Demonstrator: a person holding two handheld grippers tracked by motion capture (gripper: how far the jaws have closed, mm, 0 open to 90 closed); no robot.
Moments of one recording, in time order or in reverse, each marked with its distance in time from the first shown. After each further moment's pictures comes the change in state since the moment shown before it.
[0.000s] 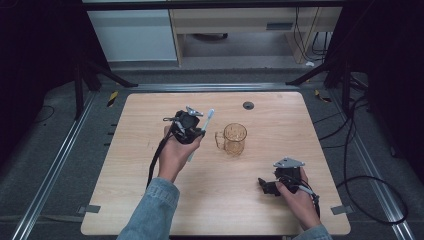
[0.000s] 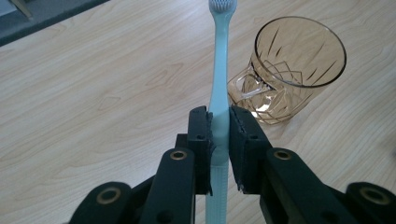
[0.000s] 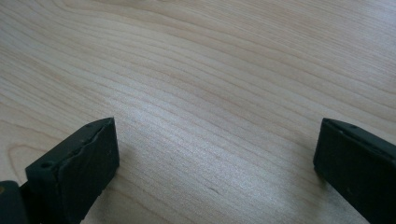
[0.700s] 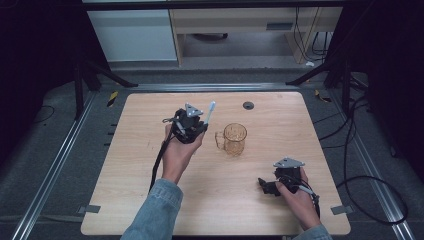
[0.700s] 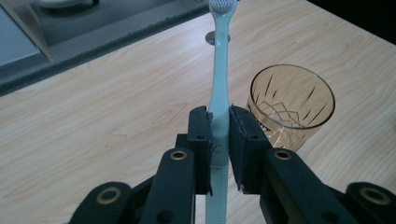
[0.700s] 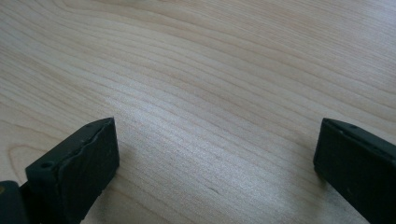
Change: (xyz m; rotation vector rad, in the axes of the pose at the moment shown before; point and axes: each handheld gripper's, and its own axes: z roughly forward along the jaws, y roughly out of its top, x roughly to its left) left arm -0.006 0.002 -0.005 -0.164 0.032 0.009; right arm 0.000 0.000 0.000 0.000 0.000 -0.001
